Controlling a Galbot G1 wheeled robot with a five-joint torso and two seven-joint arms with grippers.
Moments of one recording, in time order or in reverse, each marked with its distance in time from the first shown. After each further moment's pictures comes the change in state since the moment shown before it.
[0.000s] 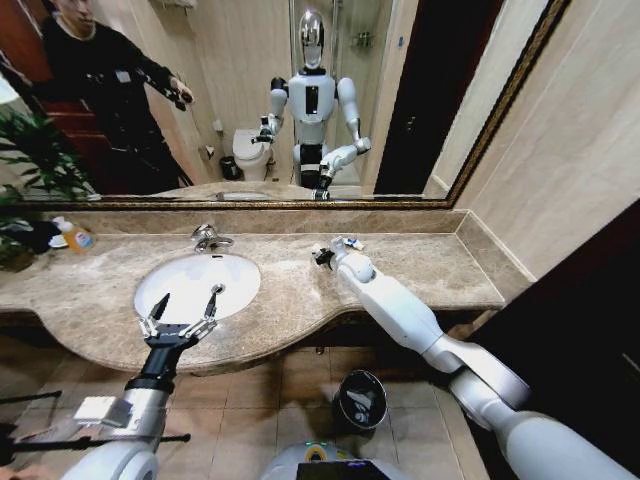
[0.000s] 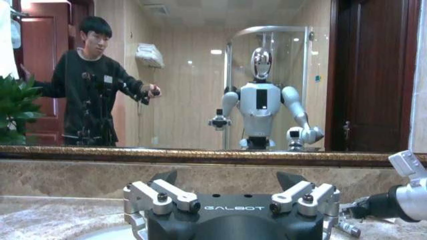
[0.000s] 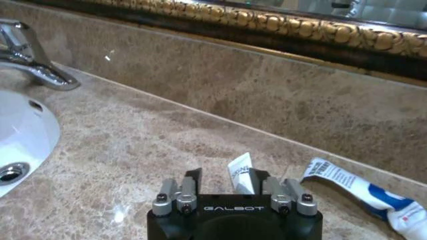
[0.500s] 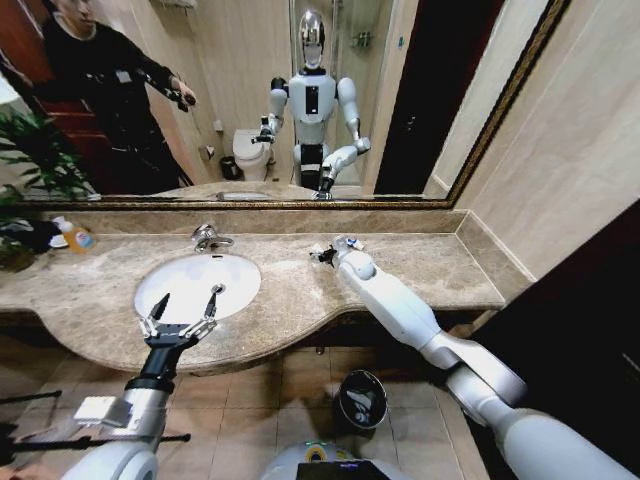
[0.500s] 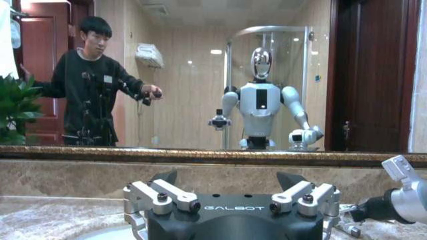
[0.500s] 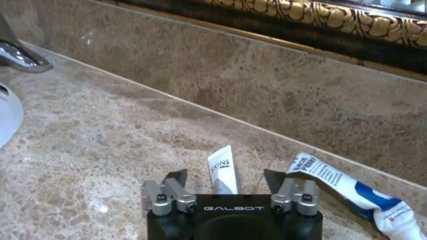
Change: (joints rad) left arm 0.000 0.000 0.000 0.000 0.000 0.000 0.000; right arm 0.044 0.020 -0.018 -0.108 -0.046 0.015 -0.027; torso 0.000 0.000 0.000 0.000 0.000
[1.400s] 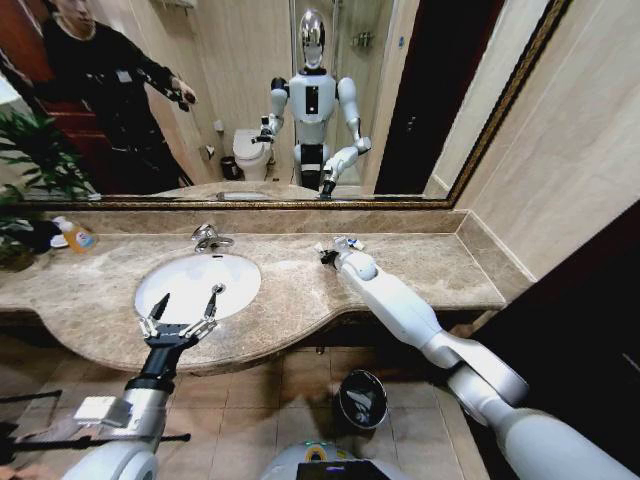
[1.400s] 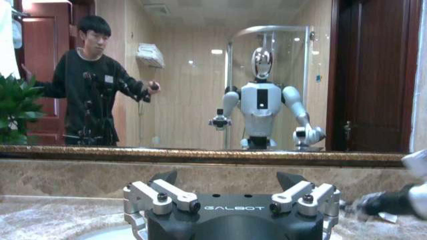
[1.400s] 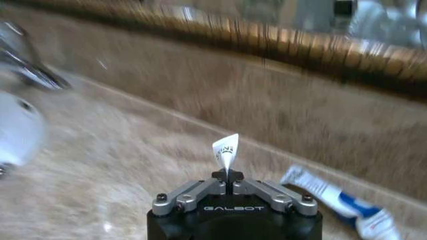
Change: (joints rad) left arm 0.000 0.000 0.000 0.000 0.000 0.000 0.000; right arm -0.090 -0.072 0.082 0.155 -0.045 0.044 -0.074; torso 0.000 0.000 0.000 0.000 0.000
